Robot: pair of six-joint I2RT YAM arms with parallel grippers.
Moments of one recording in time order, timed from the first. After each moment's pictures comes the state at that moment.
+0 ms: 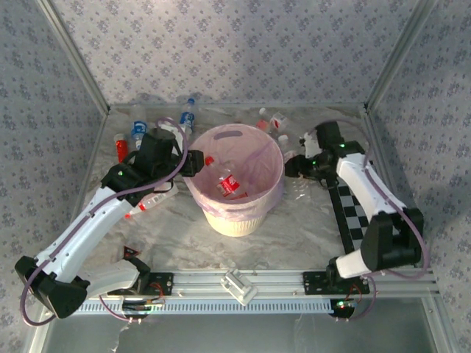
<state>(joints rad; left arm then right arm) -0.62 1.12 1.23 -0.72 -0.04 -0.45 0.15 1.41 1.21 -0.91 -0.39 0.16</state>
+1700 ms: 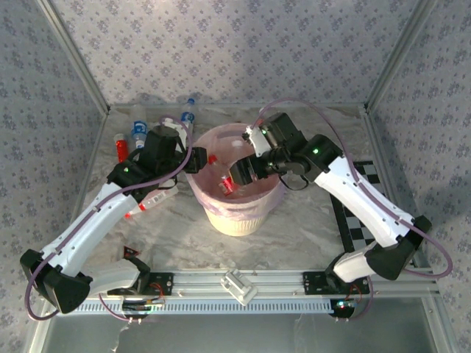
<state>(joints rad) -0.61 1.16 1.22 -0.66 -0.03 -0.46 0.75 1.43 1.63 -1.04 -0.22 0.25</state>
